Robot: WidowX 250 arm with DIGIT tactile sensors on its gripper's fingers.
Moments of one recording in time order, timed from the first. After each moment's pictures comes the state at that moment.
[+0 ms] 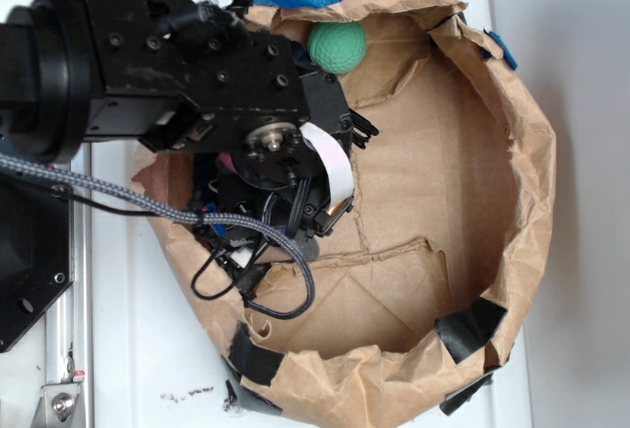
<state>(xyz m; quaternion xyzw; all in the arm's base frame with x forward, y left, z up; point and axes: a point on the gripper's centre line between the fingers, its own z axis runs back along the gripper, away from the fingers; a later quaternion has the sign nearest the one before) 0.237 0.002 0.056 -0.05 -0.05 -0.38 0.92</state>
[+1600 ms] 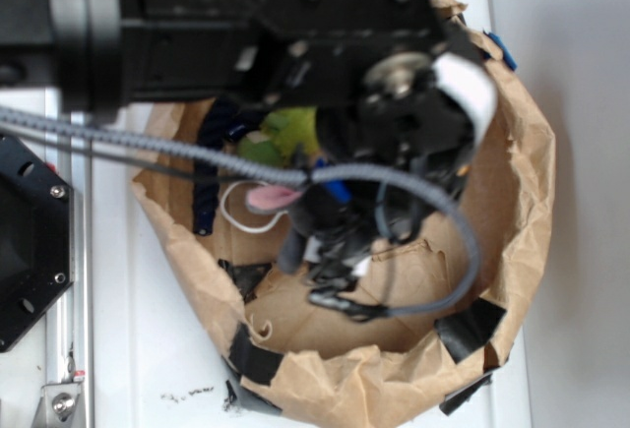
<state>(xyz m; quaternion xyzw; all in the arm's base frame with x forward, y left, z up) 0.272 -0.014 0.131 -0.09 -0.04 -0.14 0.98</state>
